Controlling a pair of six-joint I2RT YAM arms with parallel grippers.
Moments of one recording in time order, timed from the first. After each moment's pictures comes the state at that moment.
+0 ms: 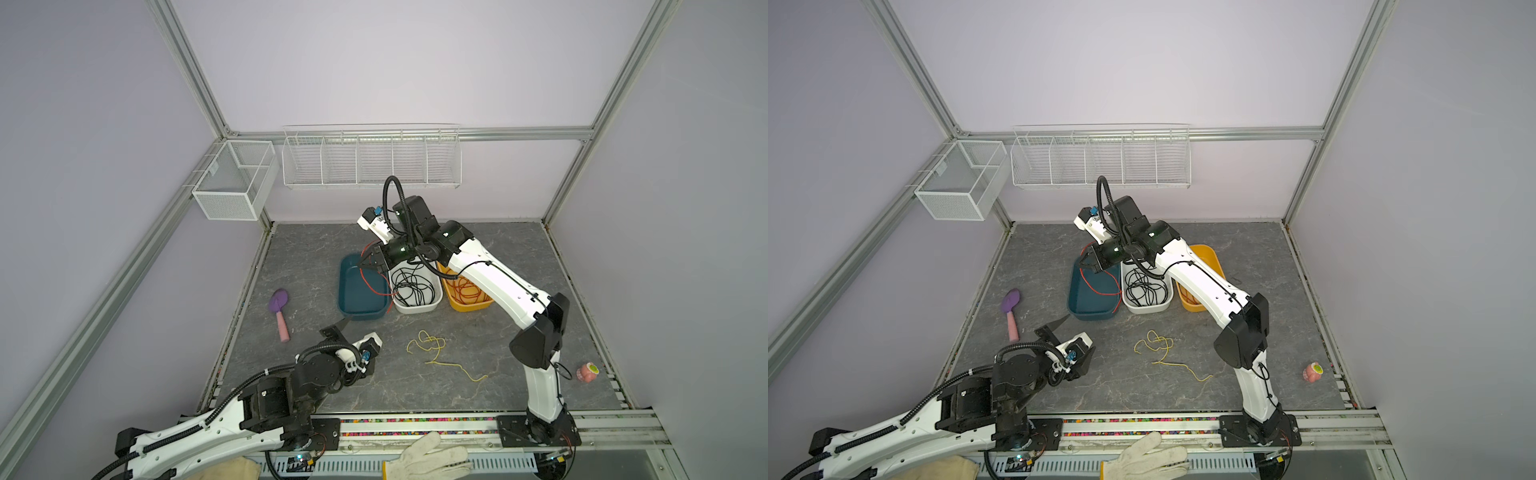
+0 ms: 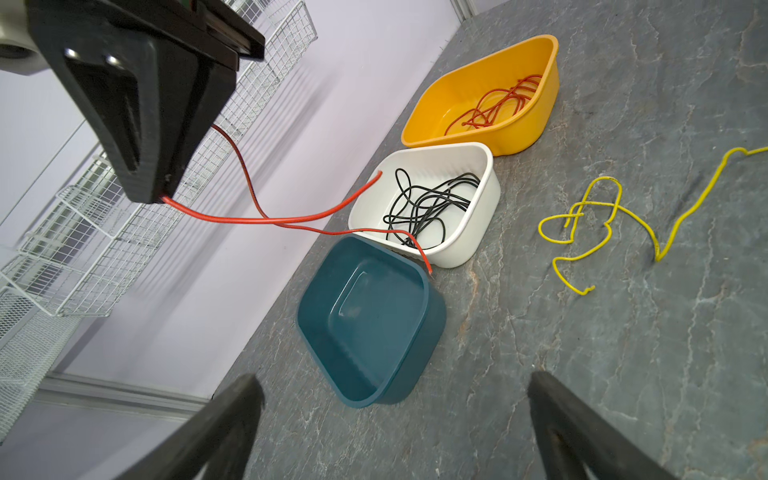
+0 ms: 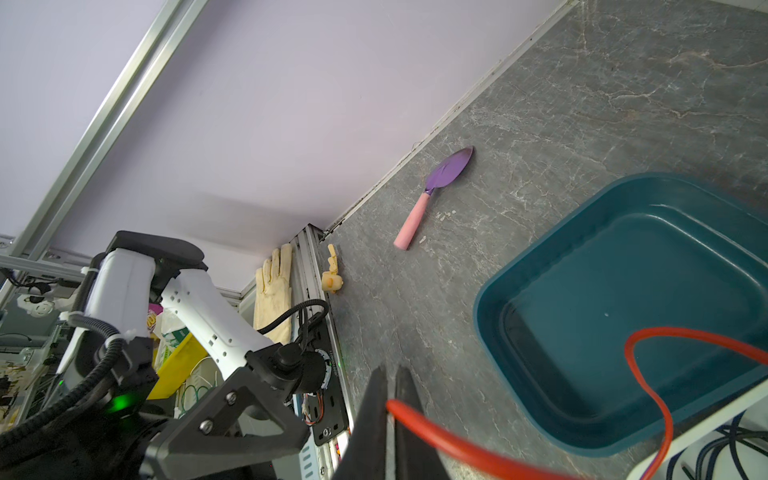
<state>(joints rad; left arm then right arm) -1.25 0.45 0.50 -0.43 -0.63 0.46 0.79 2.06 2.20 -0.81 -0.65 0.25</state>
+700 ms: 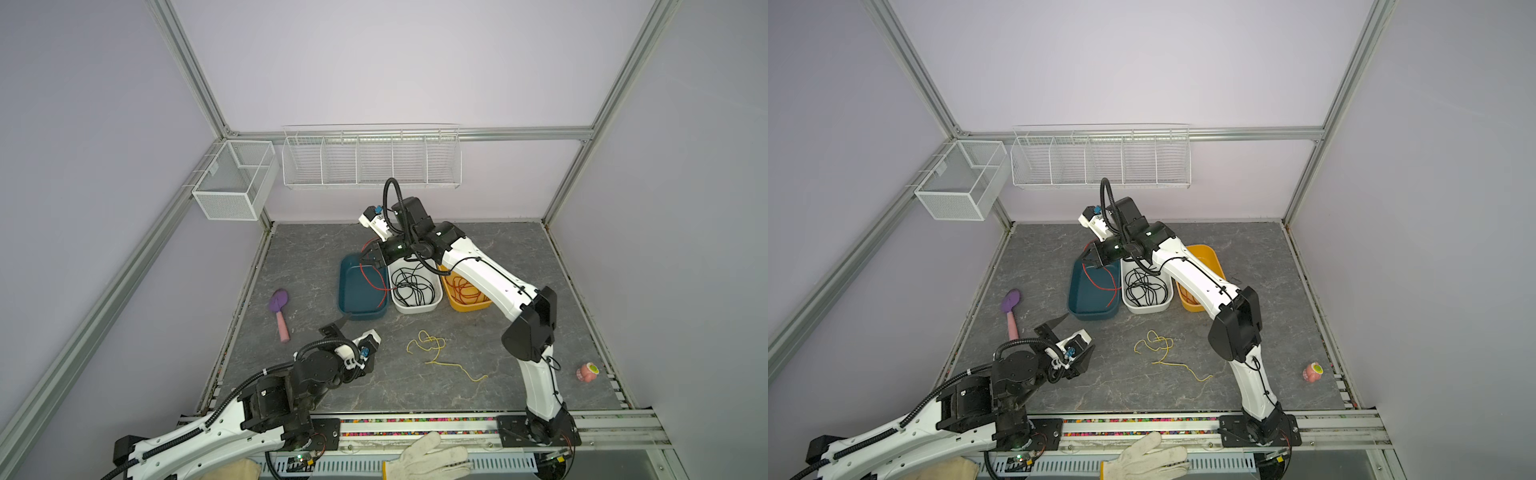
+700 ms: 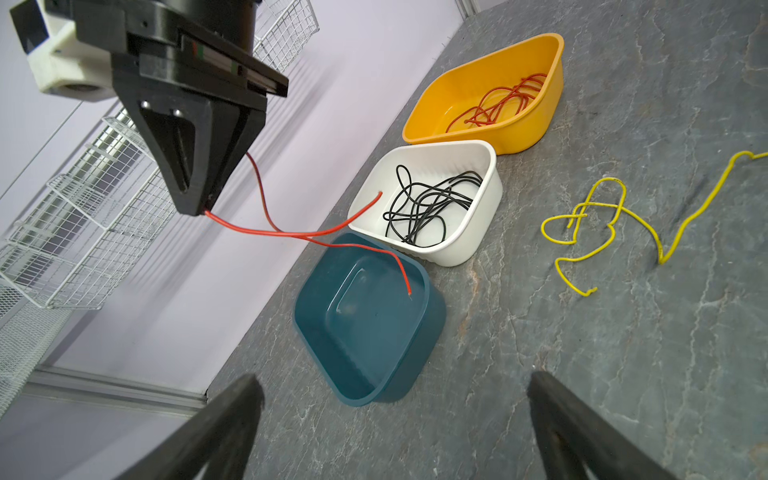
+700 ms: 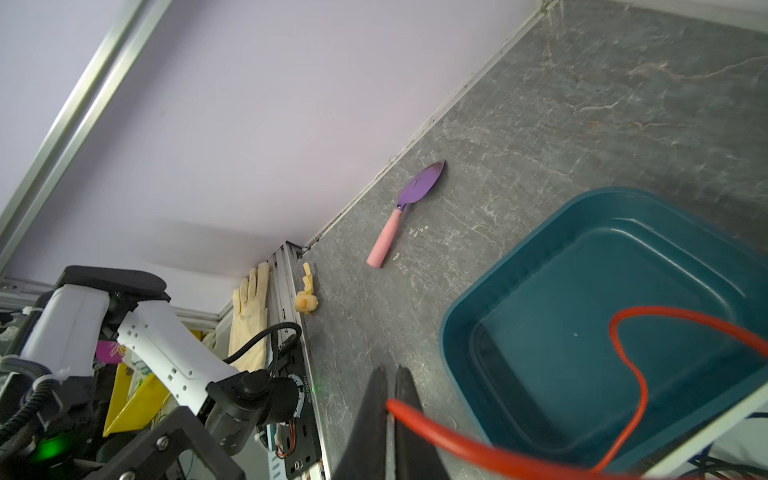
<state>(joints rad) -1.20 0.45 0.50 -0.43 -0.58 0.46 0.74 2.07 2.12 -0.69 -0.63 0.27</state>
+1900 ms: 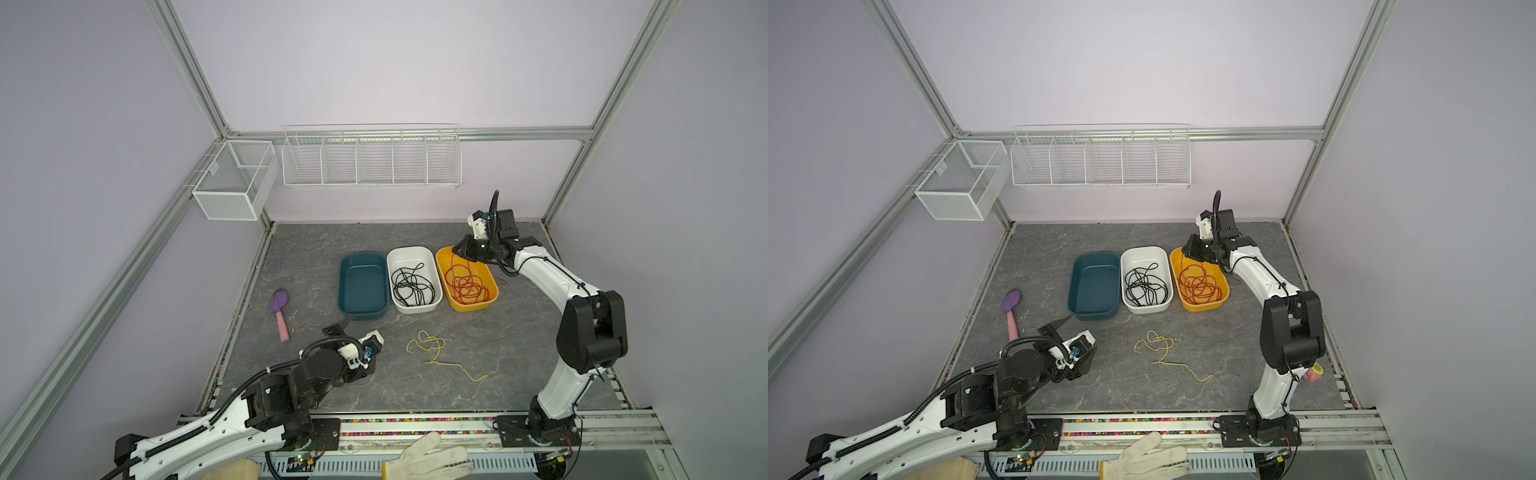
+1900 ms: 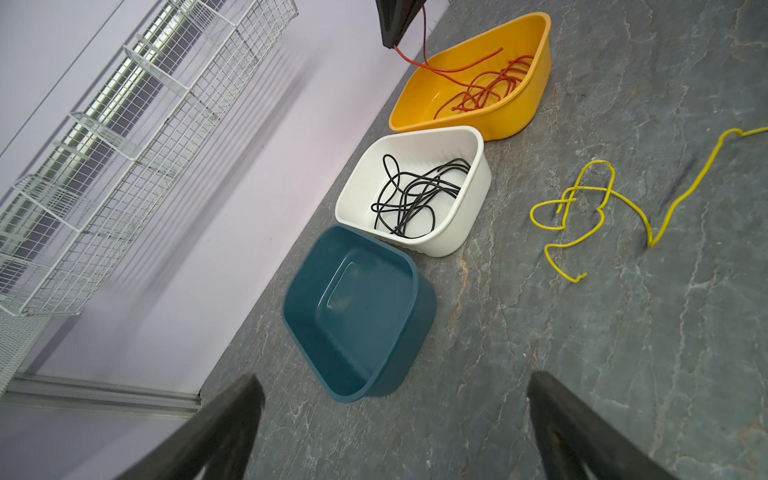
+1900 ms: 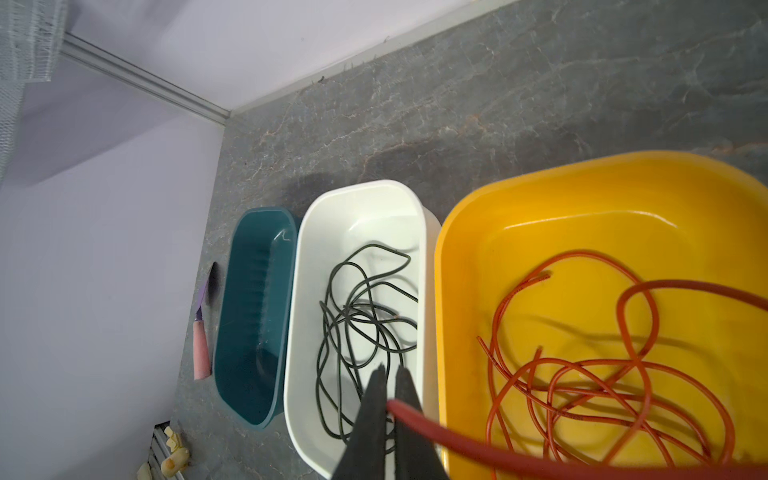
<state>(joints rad) -1.19 0.48 0.50 -0.45 -0.55 0.46 0.24 1.80 1.43 -0.45 -0.46 0.45</state>
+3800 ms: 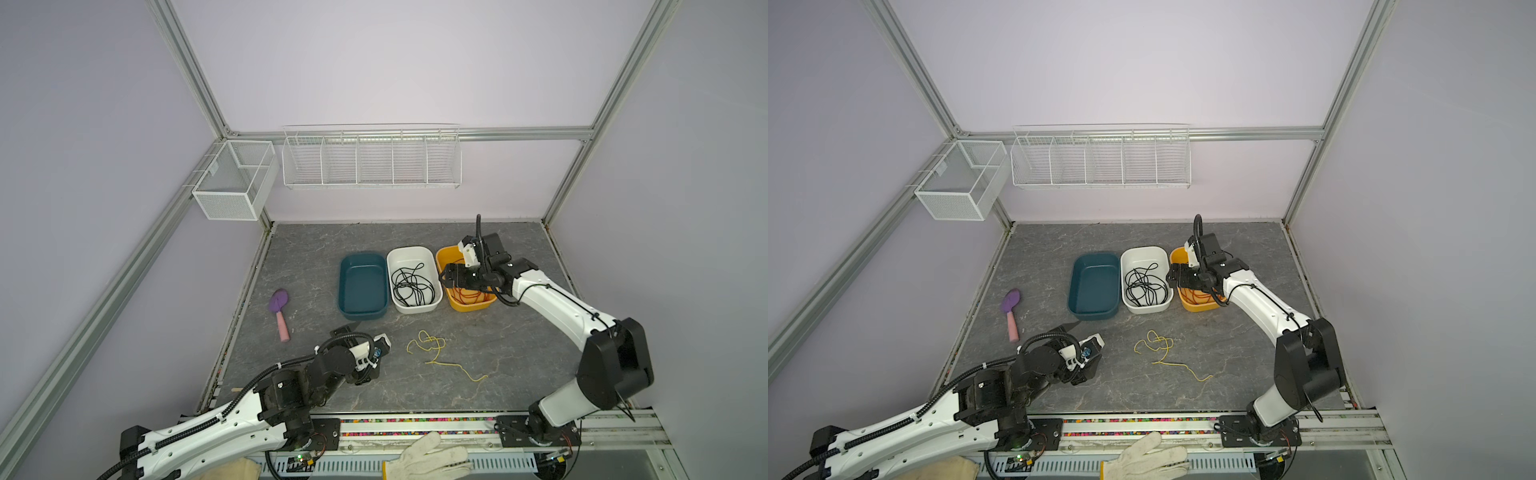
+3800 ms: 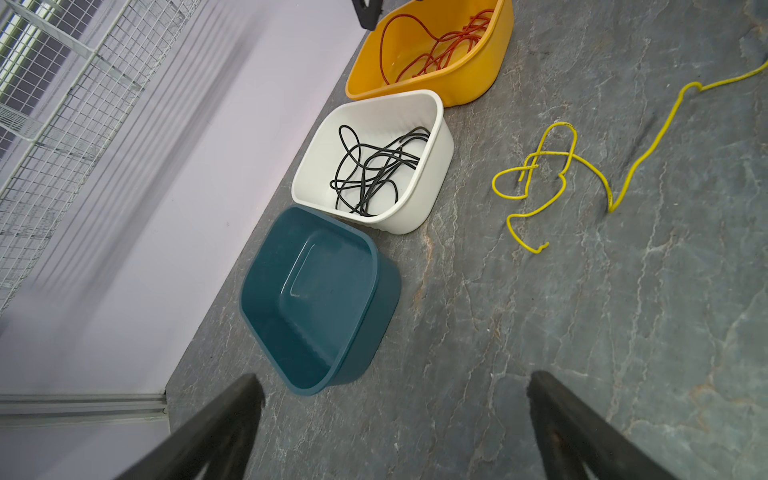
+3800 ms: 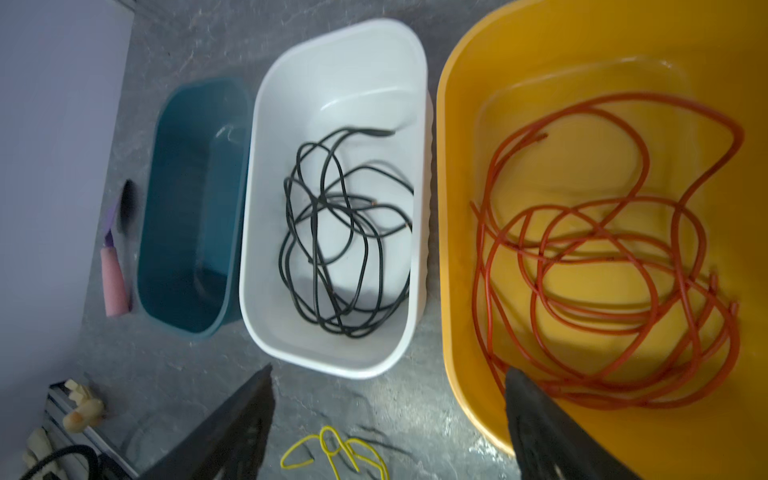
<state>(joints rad) -1.18 0.58 0.51 -0.48 -0.49 0.39 0.44 1.52 1.17 -0.56 -0.21 0.41</state>
